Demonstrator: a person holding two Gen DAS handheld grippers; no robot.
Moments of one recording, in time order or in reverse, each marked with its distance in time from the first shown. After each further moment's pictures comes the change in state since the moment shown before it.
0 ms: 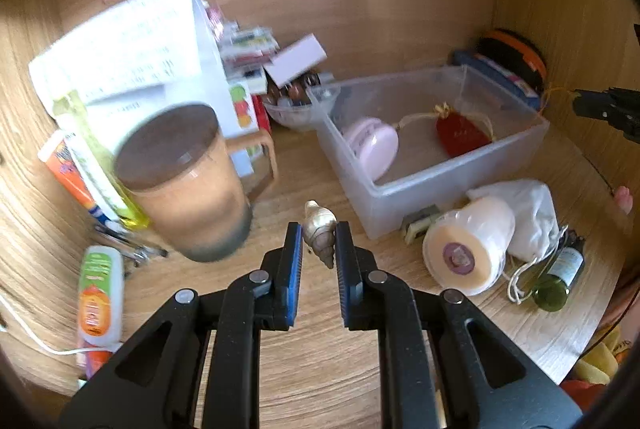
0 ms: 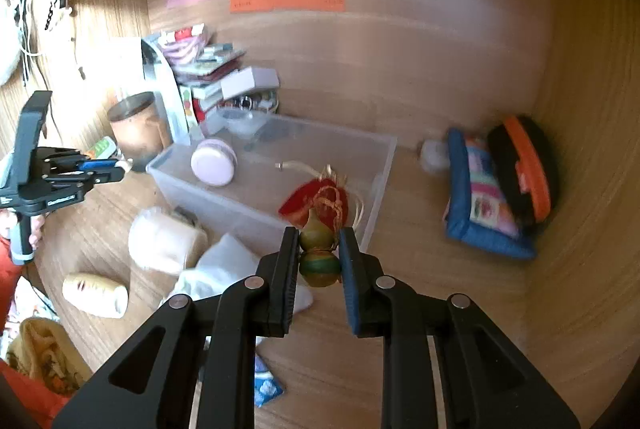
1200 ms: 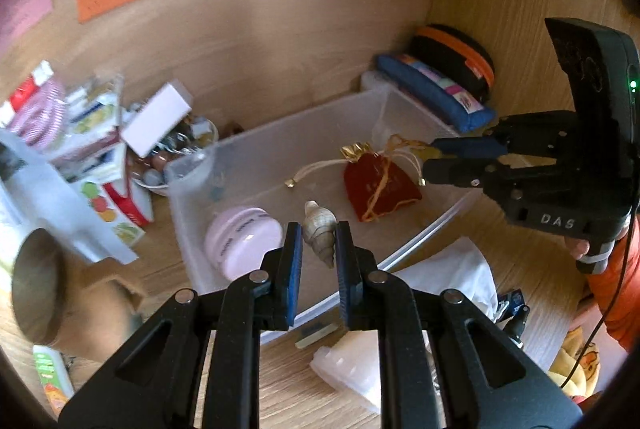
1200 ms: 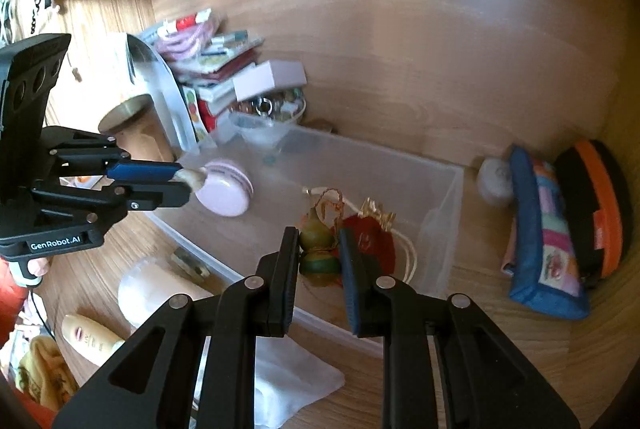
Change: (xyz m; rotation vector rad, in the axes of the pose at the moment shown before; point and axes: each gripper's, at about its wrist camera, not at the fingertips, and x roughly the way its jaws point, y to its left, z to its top) left arm 0.061 -0.074 0.083 0.098 0.090 -0.257; right arm 0.085 0.011 0.037 -0.003 0.077 0.120
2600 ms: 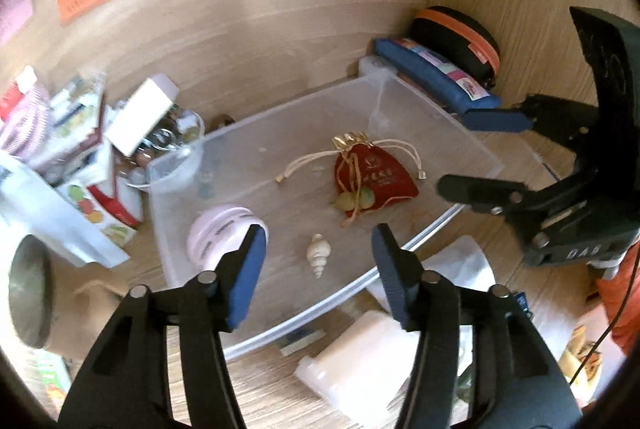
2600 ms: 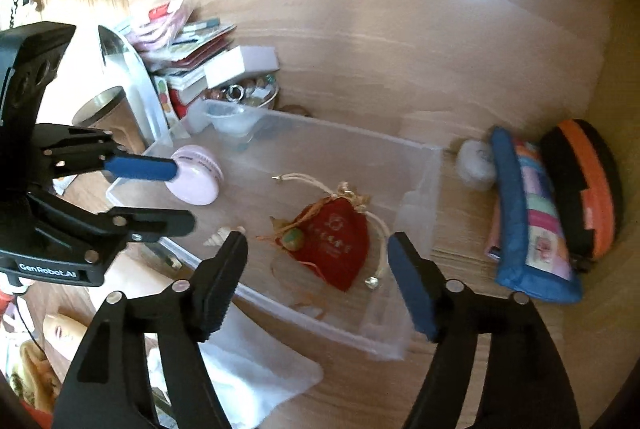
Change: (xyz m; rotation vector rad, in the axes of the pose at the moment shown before) left arm 0.009 -0.018 0.000 0.029 0.026 0.051; right arm 0.002 -0.013 -0.003 0.018 0.015 -0.085
